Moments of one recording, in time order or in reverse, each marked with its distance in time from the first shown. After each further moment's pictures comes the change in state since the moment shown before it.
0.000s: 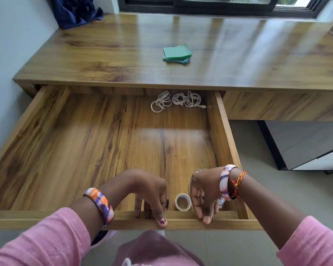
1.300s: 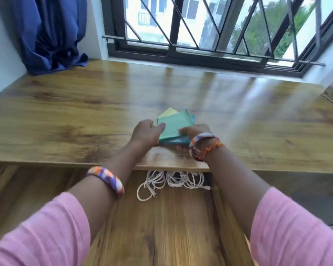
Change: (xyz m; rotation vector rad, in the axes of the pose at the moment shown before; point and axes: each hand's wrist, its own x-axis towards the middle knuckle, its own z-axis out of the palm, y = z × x) left_hand 0.015 0.019 -0.321 -0.829 1.284 0.435; right_hand 0.055 -0.021 -0.320 1.286 1.116 -0.201
